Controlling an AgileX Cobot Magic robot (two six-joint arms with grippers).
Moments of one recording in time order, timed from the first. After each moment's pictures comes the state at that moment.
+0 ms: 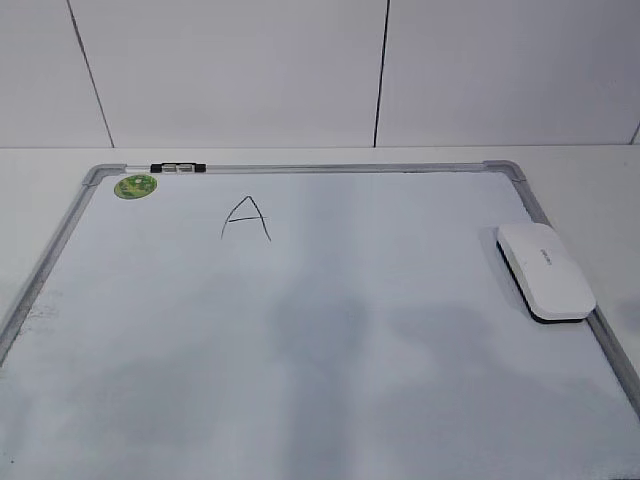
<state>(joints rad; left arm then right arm) 0.02 0.58 -0.54 -0.24 1.19 0.18 0.18 0.39 -0.53 -0.15 1.17 0.04</state>
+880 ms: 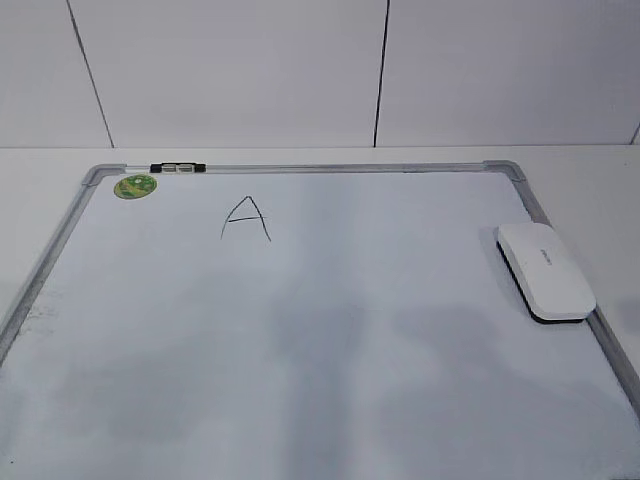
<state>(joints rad) 0.02 0.58 -0.51 -0.20 1.10 0.18 0.18 0.39 -0.50 -0.14 1.14 0.07</state>
